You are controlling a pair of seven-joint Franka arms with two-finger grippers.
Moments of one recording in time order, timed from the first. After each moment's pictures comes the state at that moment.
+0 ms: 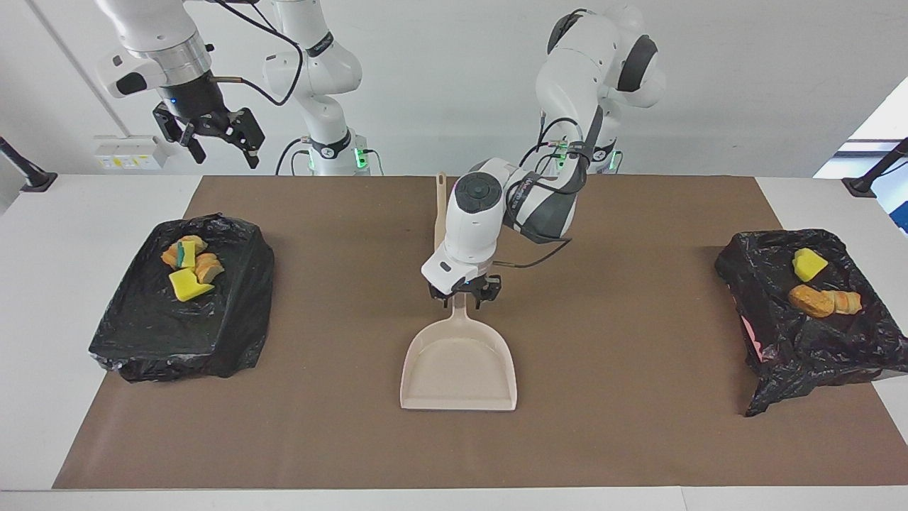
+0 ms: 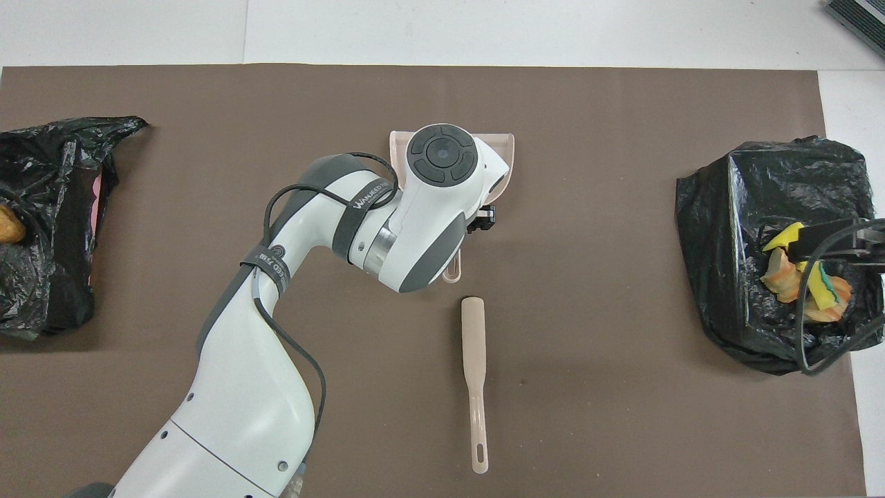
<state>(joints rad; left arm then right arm) -0.63 0.66 -0.04 -1.27 -0.02 1.97 -0.58 0.07 -0.11 -0.09 -1.61 -0.01 1.51 0.13</state>
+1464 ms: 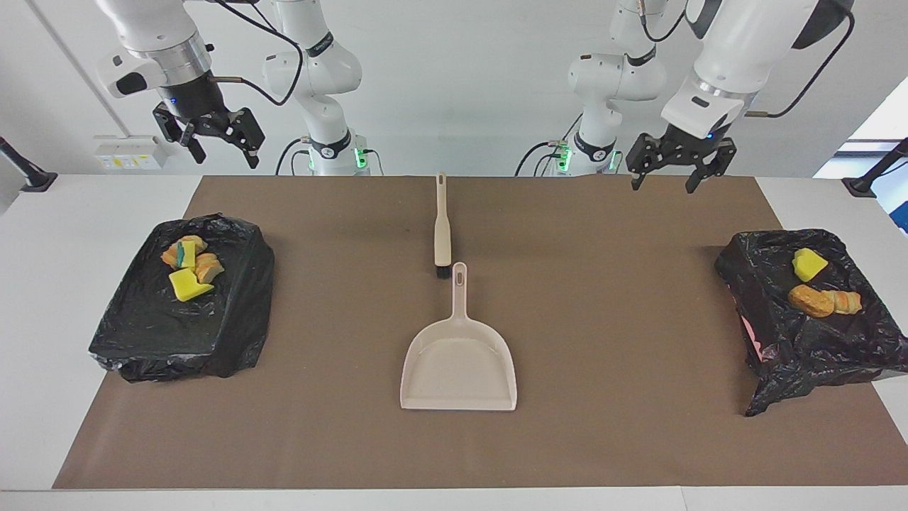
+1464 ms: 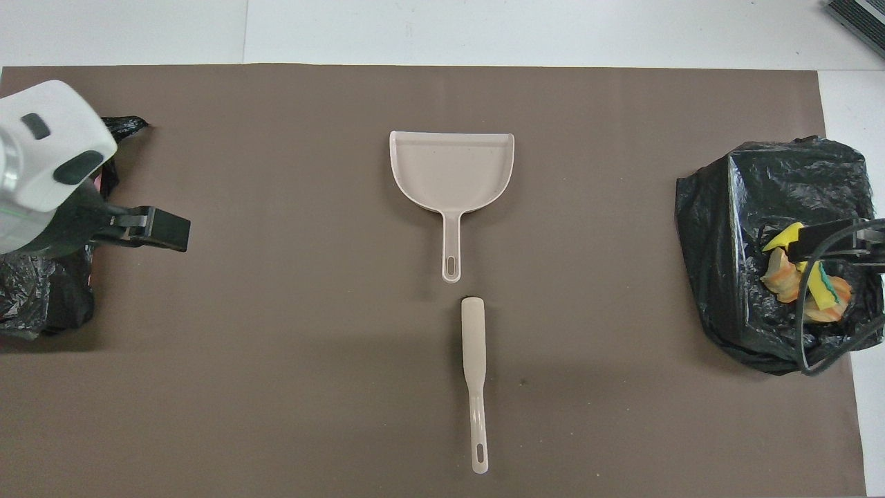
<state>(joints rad) -0.21 -0.03 0.00 -1.52 -0.02 1.46 -0.06 0.07 -0.11 -0.09 -1.61 -0.01 1.51 0.13</state>
